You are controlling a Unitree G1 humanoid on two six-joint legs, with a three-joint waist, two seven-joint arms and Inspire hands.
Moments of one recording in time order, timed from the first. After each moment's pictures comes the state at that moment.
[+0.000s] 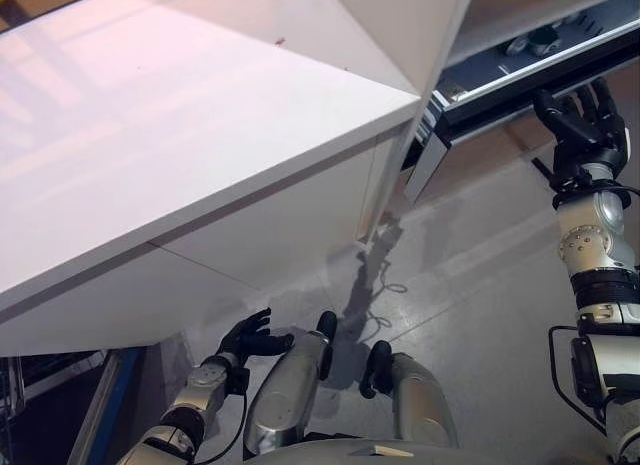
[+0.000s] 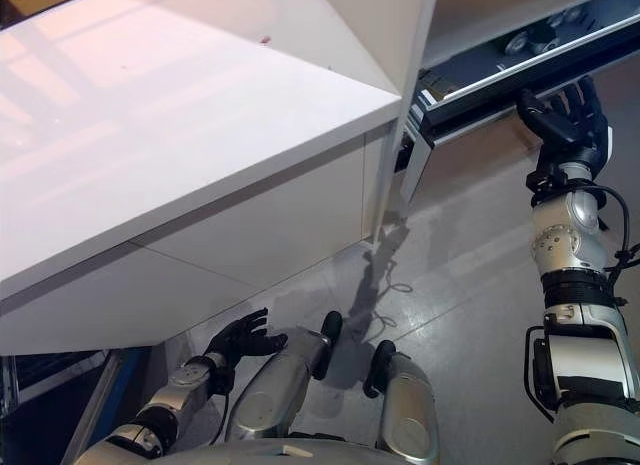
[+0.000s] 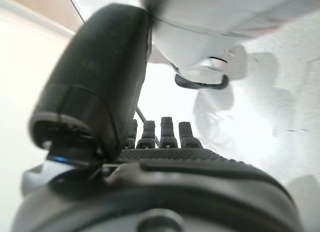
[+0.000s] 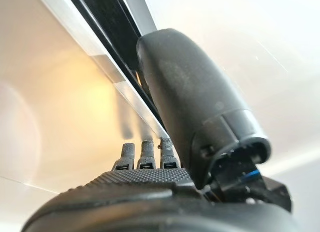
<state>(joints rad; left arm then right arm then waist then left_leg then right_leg) -0.14 0.28 -0.25 1.02 -0.27 -0.05 -0.09 -0.70 -0.70 -0.06 0.68 1.00 -0.12 -0.12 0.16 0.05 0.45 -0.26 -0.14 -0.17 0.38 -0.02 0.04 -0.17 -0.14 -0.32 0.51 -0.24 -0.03</state>
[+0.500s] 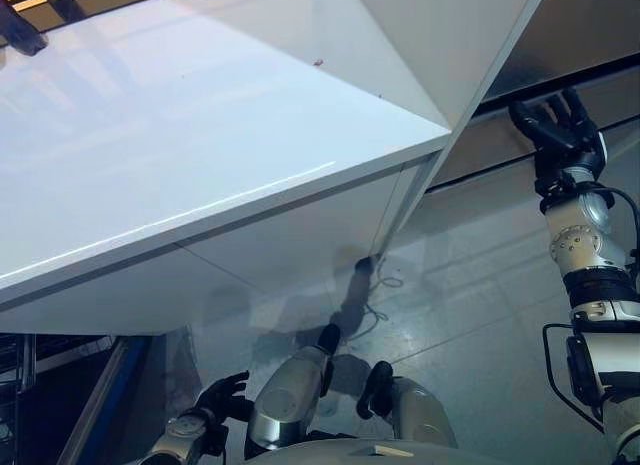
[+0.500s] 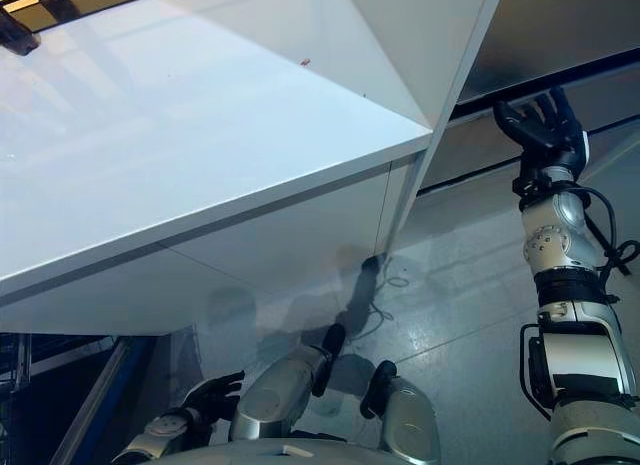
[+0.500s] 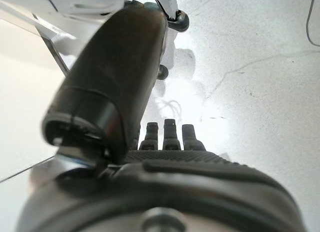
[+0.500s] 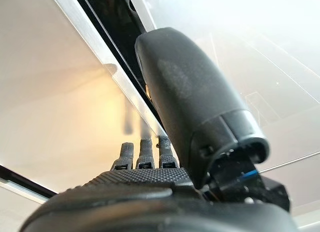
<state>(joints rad) 0.00 0.32 -0.25 1.04 -0.18 -0.02 -0.11 -0.70 -0.69 -0.03 0.71 0.98 -0.08 -0.10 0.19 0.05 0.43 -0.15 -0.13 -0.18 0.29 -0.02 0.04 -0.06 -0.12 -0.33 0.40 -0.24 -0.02</state>
